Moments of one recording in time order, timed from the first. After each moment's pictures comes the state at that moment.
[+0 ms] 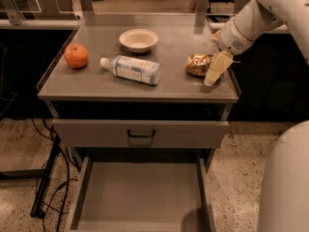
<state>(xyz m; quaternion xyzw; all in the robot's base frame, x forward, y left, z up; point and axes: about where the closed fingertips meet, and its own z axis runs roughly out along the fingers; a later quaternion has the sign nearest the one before) 0.701 -0.179 0.862 -0.62 0.73 0.07 0.27</state>
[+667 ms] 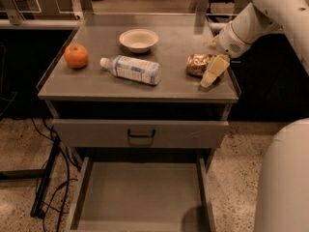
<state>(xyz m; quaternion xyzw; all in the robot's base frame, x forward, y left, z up) 0.702 -0.178 0.848 -0.61 0.74 0.09 0.26</state>
